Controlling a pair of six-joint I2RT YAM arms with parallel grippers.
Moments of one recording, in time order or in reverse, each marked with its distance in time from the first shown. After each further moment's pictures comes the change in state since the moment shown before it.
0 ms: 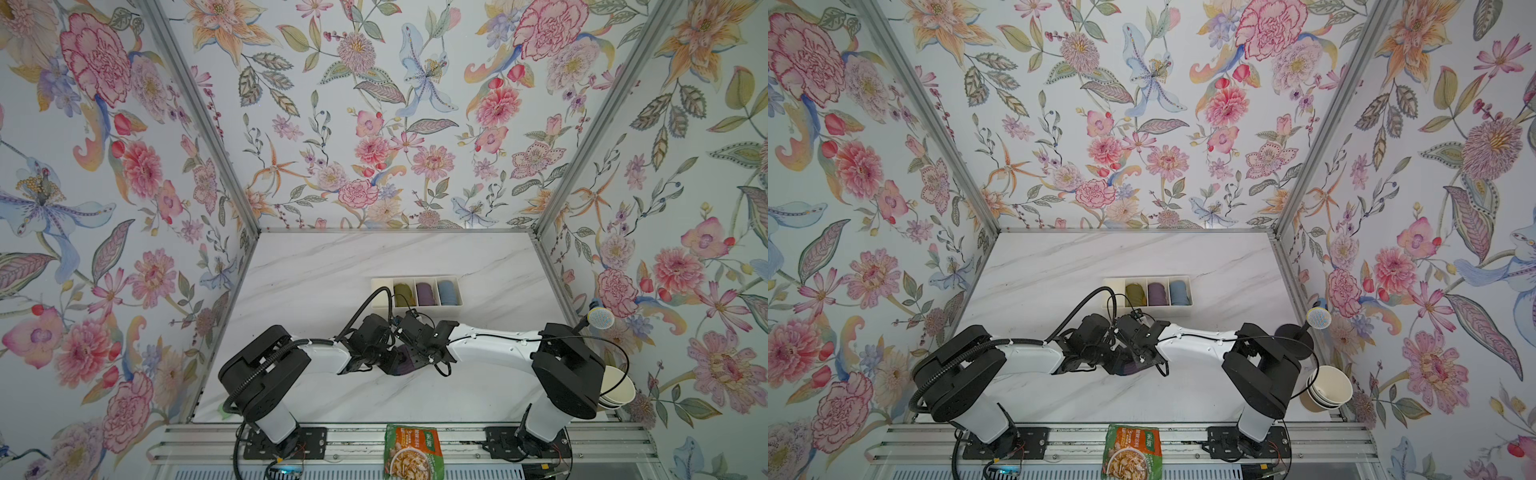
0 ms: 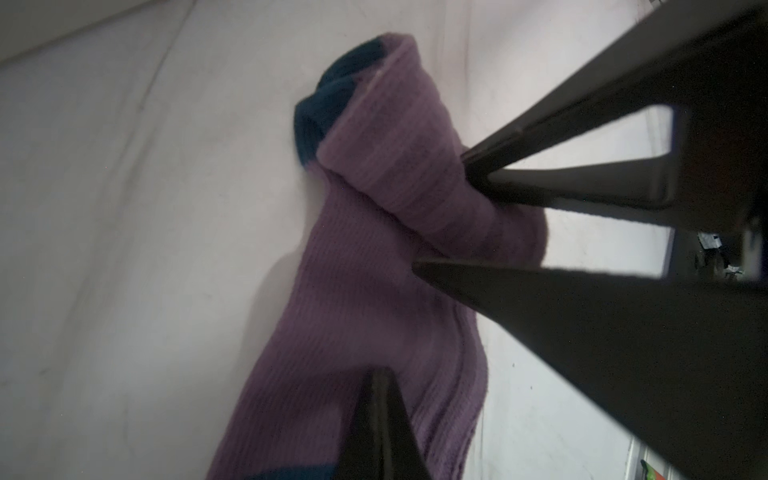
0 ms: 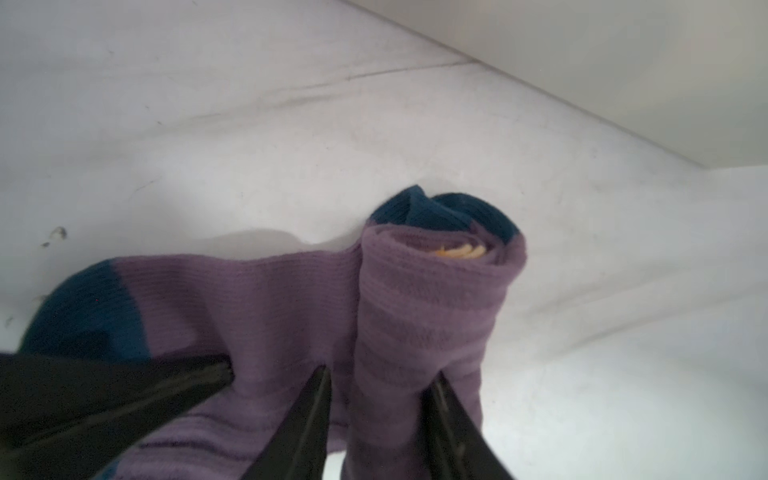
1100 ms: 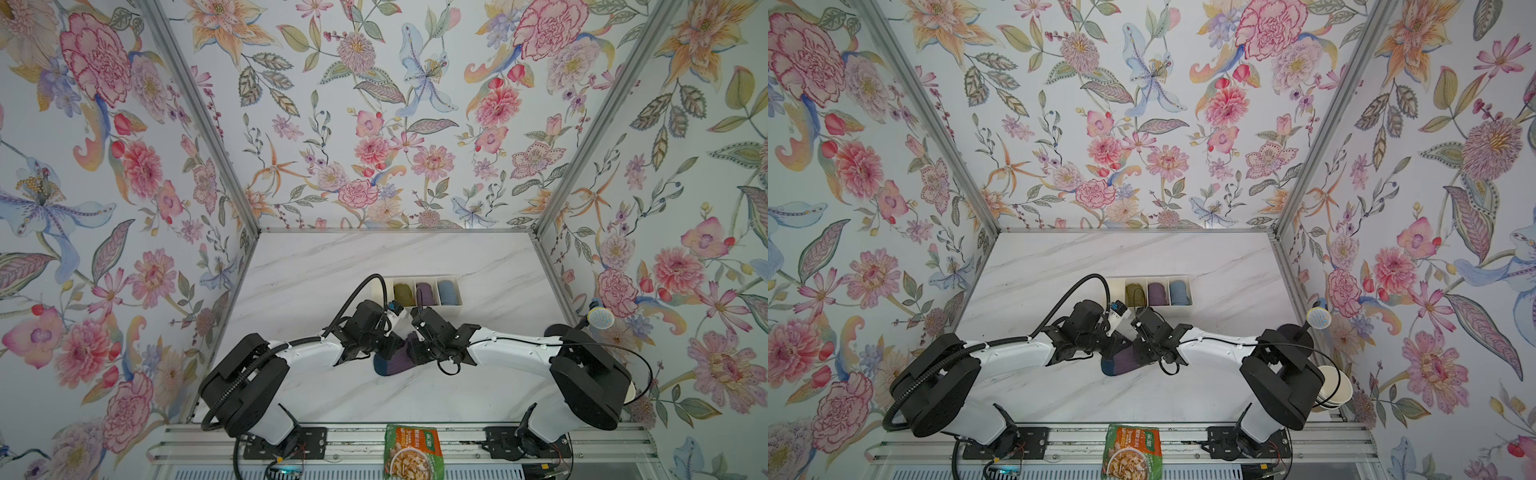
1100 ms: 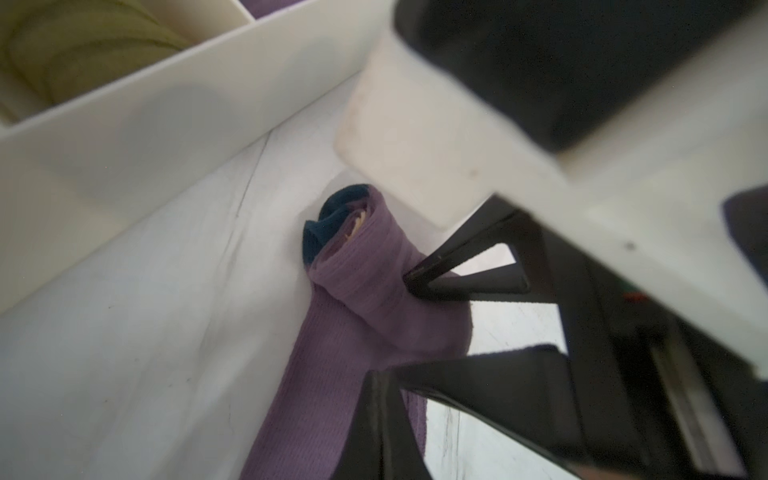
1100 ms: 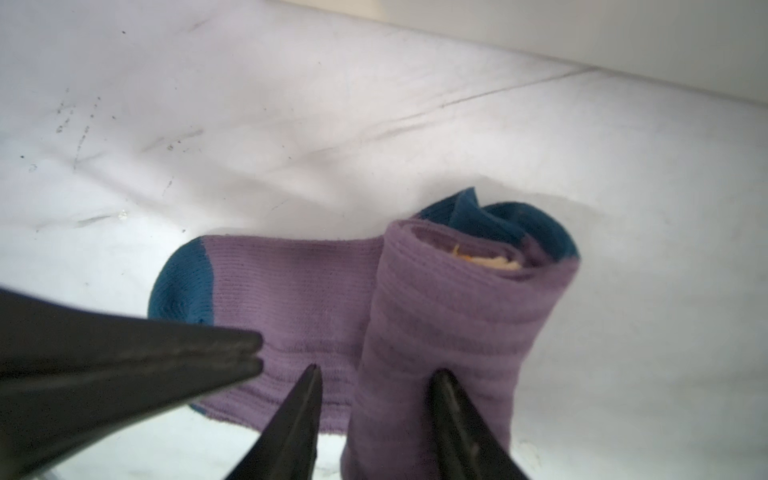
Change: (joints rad) left arm 0.058 -0.114 0.088 -0.129 0.003 0.023; right arm -0.112 -0.121 -0.192 0.322 -0.315 -0.023
